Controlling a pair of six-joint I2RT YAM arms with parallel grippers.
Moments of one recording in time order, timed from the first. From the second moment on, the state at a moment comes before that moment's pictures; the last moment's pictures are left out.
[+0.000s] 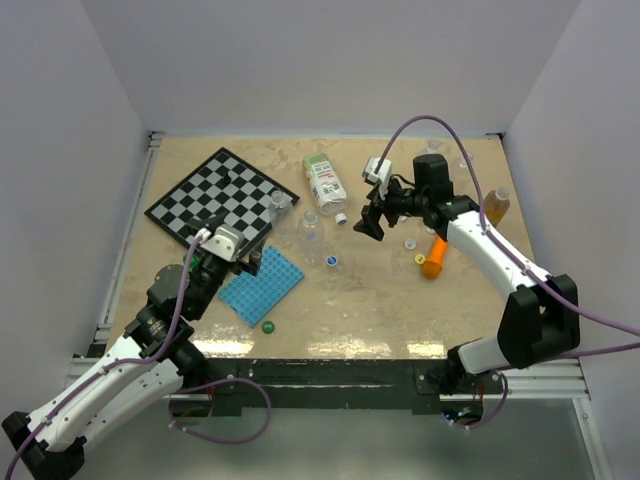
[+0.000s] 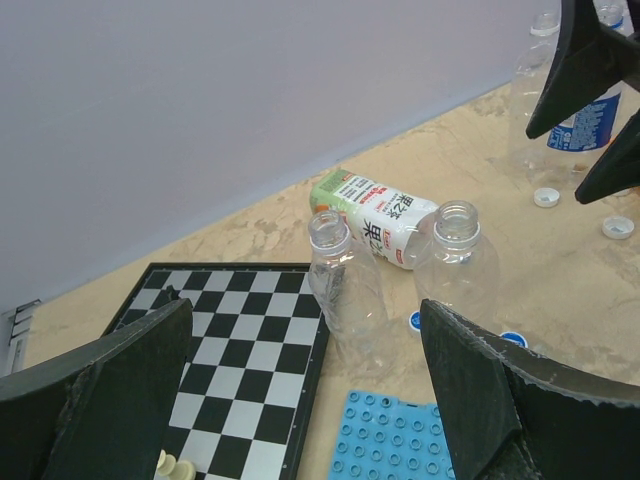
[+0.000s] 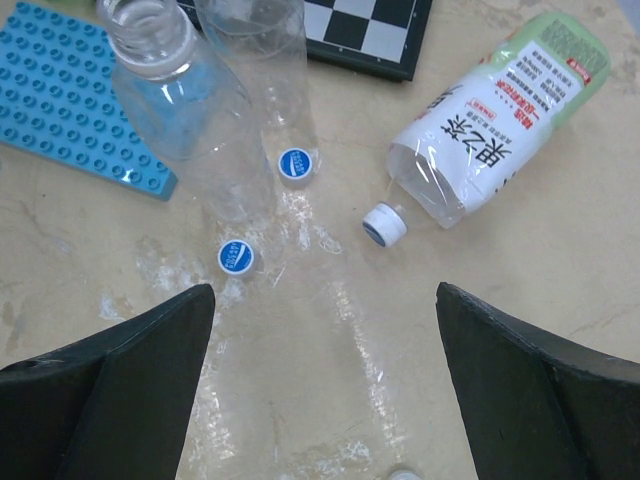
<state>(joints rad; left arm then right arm) -0.72 0.50 0.52 0.08 -0.29 0.25 0.32 1.43 1.12 -0.31 -0.69 -0.50</state>
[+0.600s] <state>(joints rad) -0.72 0.50 0.52 0.08 -0.27 0.25 0.37 1.74 1.23 -0.21 -0.42 -0.38</state>
